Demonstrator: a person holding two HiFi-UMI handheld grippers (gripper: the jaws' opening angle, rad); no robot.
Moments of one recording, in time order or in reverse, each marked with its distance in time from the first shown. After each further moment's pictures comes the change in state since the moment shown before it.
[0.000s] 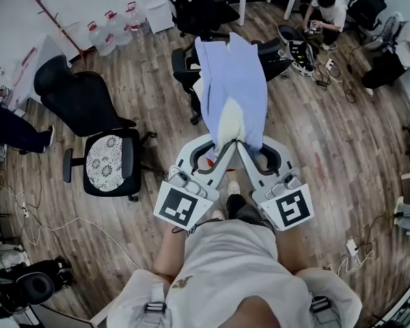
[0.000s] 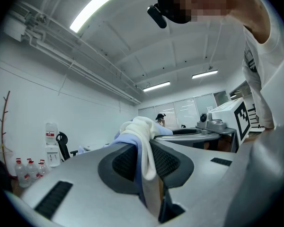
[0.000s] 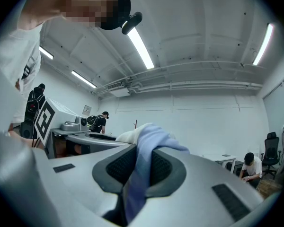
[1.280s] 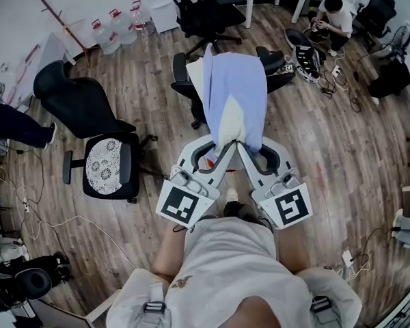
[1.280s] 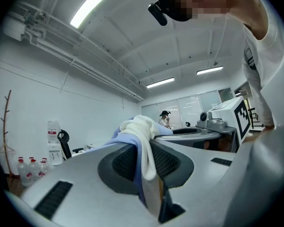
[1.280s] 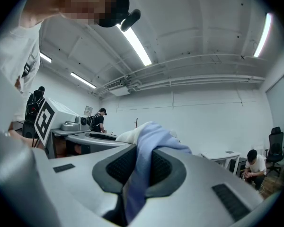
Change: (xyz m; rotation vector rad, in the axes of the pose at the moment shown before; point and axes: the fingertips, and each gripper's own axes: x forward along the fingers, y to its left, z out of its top) left arm 0.060 0.034 -0.012 -0.012 0.030 0.041; right arm 0.036 -0.058 -0.017 0.030 0.016 0.039
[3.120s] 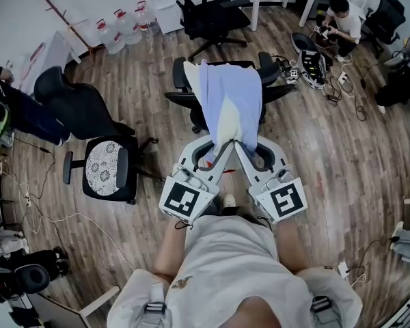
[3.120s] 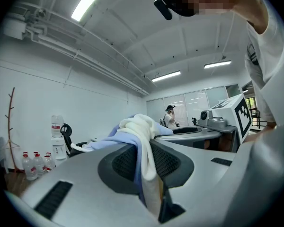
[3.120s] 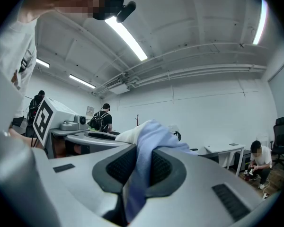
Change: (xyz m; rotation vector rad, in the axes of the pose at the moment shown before) left arm 0.072 0.020 -0.027 -0.018 0.058 0.061; right arm 0.025 -0.073 -0.034 0.032 0.062 0.039
